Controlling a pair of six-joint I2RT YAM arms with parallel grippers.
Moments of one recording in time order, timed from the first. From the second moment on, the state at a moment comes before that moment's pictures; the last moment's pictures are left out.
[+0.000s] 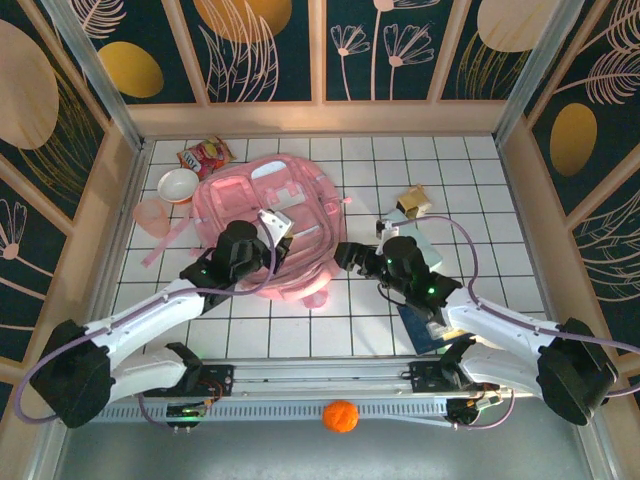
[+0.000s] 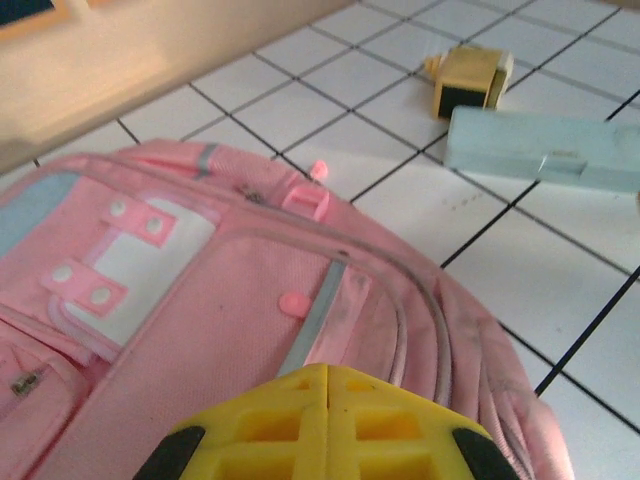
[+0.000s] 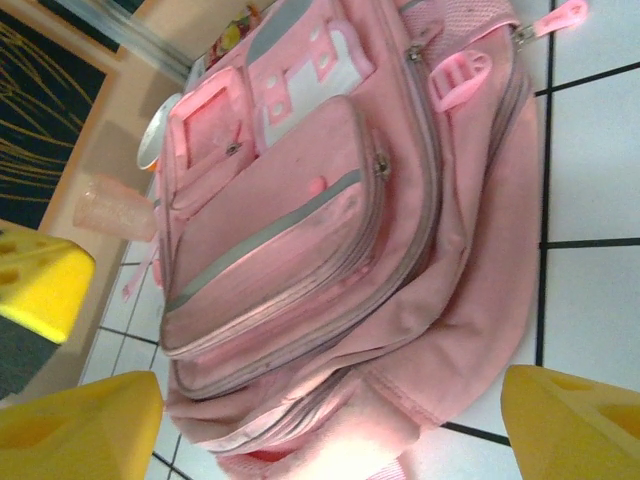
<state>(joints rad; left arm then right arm) -0.68 1.12 0.63 0.07 0.00 0.06 0.78 1.05 0.49 0.13 0.01 0.82</state>
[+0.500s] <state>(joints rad) -0.68 1.04 0.67 0.10 0.21 0.05 0.76 0.91 0.44 0.13 -0.04 0.89</state>
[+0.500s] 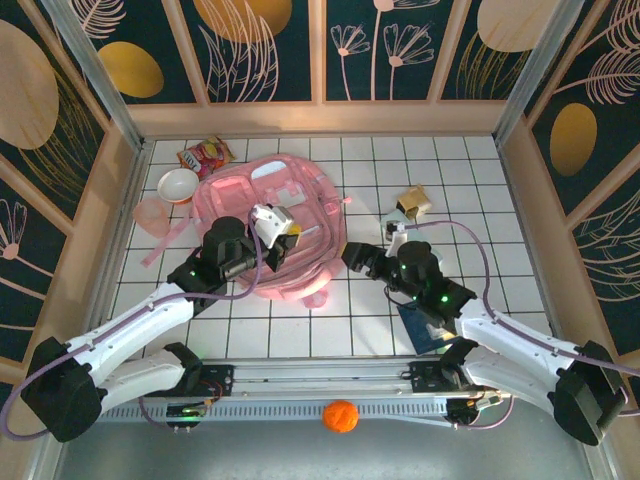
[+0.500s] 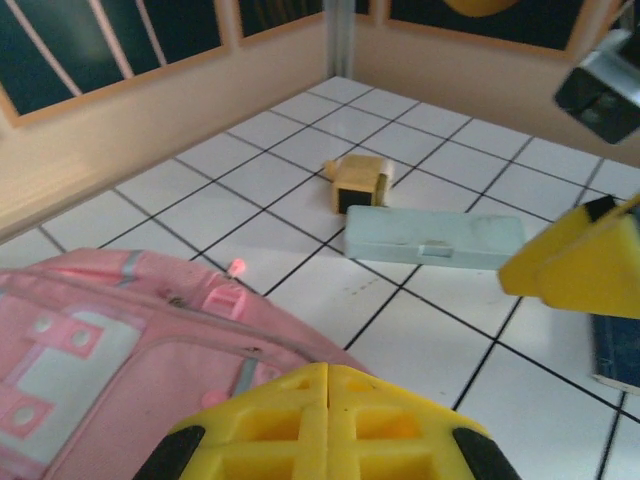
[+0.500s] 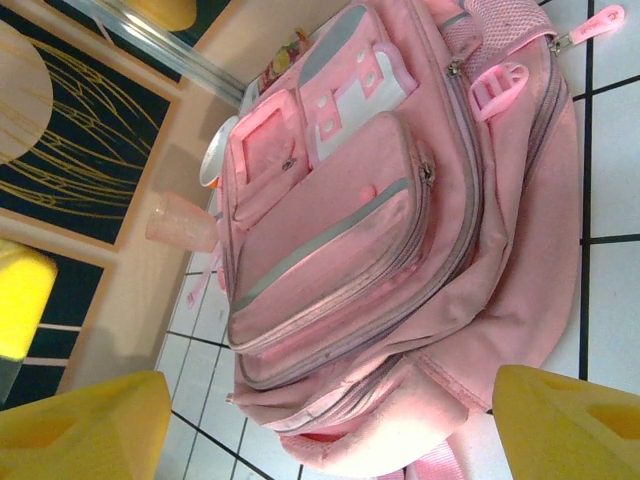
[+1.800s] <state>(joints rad) -0.68 1.38 0.72 0.06 -0.04 0.22 0.63 1.17 0.48 0.20 -0.25 0.97</state>
